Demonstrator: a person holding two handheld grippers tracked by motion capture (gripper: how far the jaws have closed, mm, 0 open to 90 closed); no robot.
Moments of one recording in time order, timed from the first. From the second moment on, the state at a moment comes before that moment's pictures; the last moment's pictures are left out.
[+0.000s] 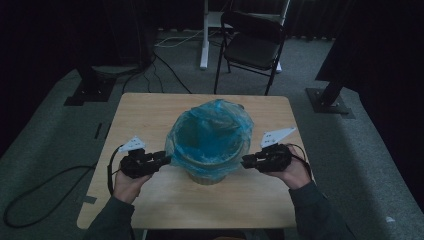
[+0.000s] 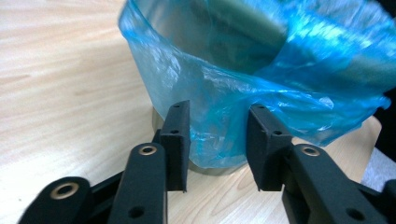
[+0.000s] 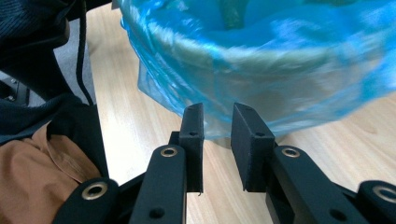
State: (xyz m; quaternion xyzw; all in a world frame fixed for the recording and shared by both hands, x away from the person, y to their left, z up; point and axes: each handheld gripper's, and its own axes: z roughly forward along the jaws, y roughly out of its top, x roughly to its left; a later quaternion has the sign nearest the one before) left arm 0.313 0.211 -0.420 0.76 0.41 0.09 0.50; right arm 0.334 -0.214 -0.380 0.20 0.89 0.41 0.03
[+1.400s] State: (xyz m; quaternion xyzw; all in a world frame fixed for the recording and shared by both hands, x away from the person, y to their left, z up) left arm 0.317 0.196 -0.392 0.73 0.42 0.10 0.53; right arm 0.394 -0.213 -0.363 0.31 0.84 0.41 0.15
